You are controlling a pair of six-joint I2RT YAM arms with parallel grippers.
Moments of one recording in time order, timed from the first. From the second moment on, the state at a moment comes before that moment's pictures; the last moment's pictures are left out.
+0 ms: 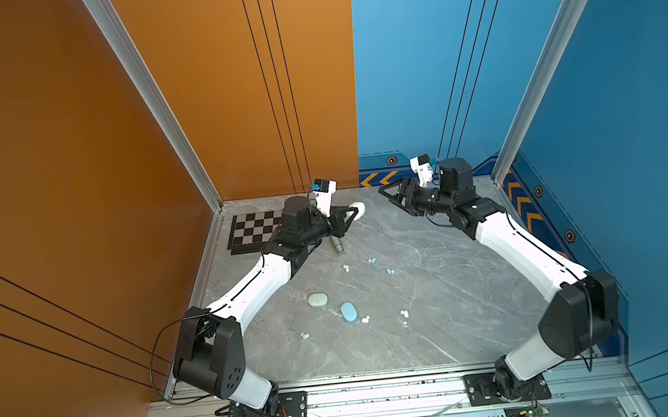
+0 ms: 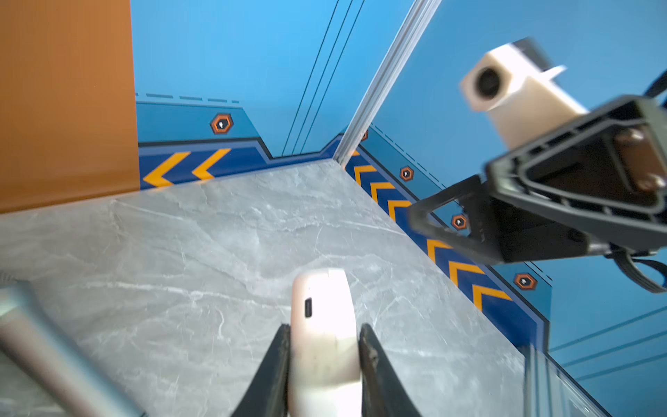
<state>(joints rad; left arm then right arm) -0.38 1.52 1.15 0.11 0.52 -0.35 0.34 1.47 1.33 -0.20 -0.57 0.68</state>
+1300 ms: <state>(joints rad) -0.30 1.47 1.07 -0.33 1.11 -0.43 0.72 1.43 1.17 -0.35 -0.36 -0.82</state>
